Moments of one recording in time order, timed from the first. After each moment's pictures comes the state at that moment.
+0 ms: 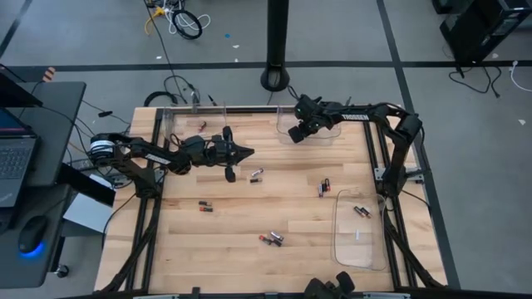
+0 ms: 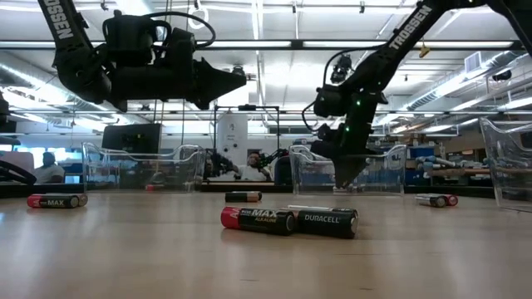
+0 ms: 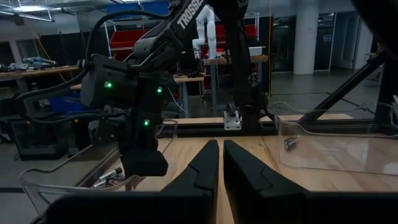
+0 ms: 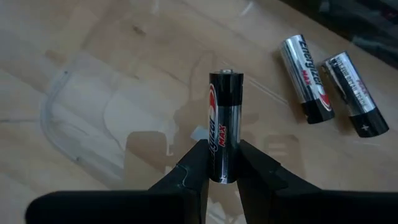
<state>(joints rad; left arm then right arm) 0.29 1.51 0.39 1.24 0.18 0.05 -0.66 1.86 1.13 -0.47 0.10 0.36</state>
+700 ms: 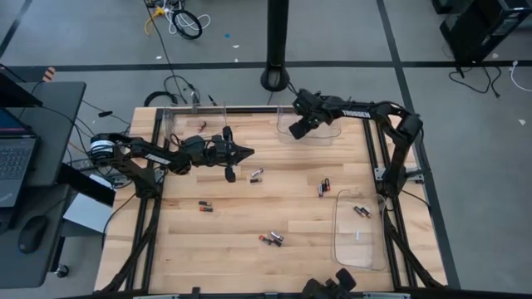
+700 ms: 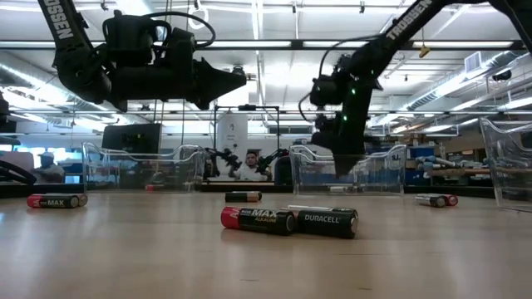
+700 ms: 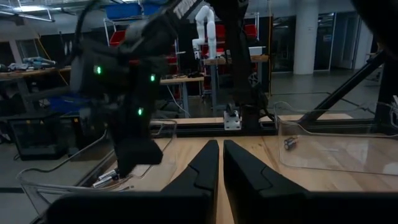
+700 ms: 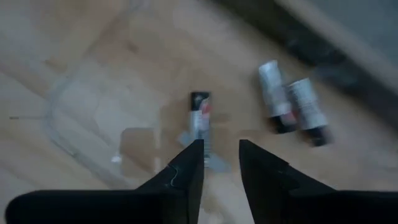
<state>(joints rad) 0.29 1.51 0.39 1.24 0.18 0.05 -0.65 1.85 1.24 -0.61 0.17 0.28</state>
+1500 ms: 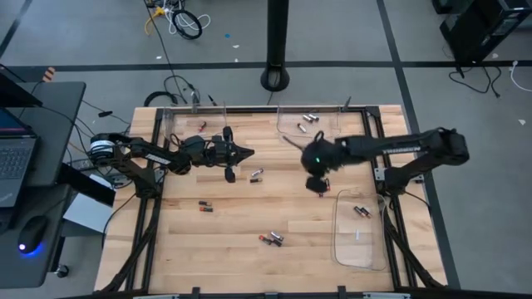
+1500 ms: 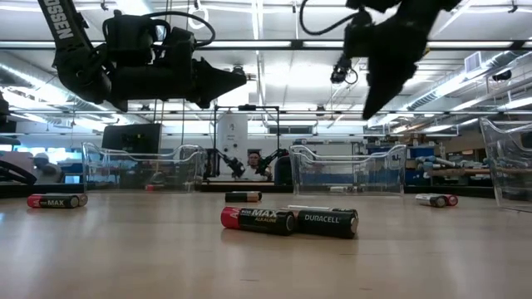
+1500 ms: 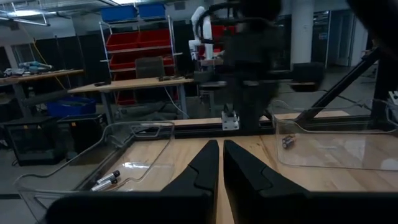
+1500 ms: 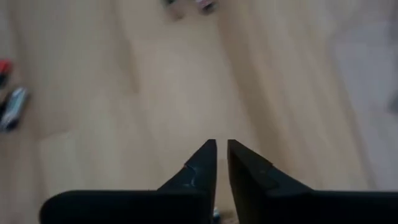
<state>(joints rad) 0.29 1.51 0.39 1.25 0.20 0.07 -0.06 1.36 1.01 -0.74 0.09 0.24</state>
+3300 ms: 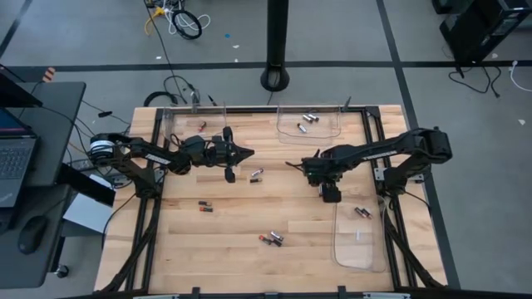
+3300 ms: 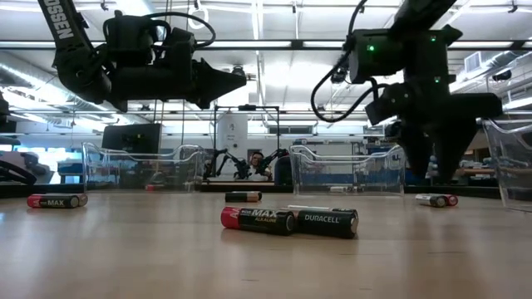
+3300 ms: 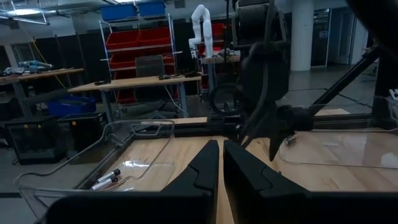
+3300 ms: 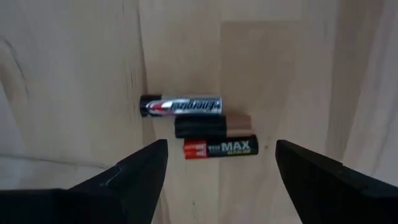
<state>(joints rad) 0.29 1.51 0.39 1.24 0.20 0.07 -0.06 1.57 0.88 -0.90 0.02 -0.04</state>
